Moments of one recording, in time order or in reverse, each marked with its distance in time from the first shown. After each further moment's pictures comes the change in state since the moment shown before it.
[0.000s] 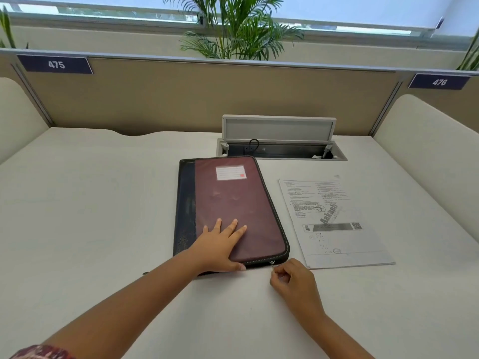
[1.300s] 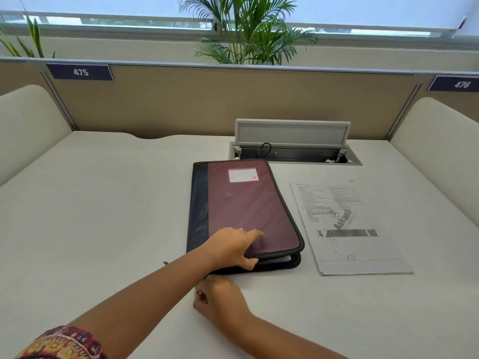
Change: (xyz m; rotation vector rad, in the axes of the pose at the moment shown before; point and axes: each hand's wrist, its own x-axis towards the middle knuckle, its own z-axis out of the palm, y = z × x) left_hand -0.010 0.008 -0.021 0.014 0.311 0.164; right_hand -0.018 -0.101 0.101 -0.120 -0.396 -0.440
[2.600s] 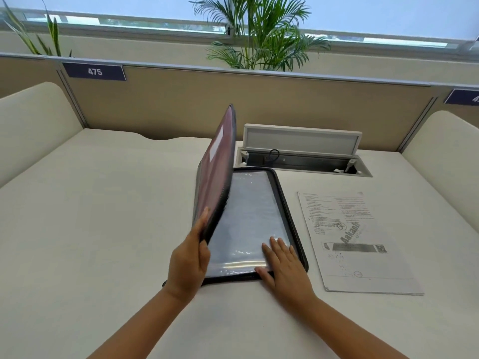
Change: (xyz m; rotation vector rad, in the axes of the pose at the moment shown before) left_hand -0.075 0.004 -0.018 -0.481 0.957 -0.319; right_hand -0.001 0.131 -0.058 -0.427 0.023 0.148
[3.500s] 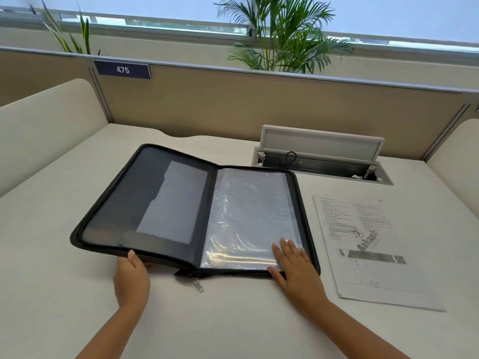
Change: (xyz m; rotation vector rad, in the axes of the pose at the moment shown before) left_hand -0.047 -0.091 -0.064 0.204 0.341 -0.958; right_hand 0.005 0.001 0.000 -0.018 -0.009 -0.060
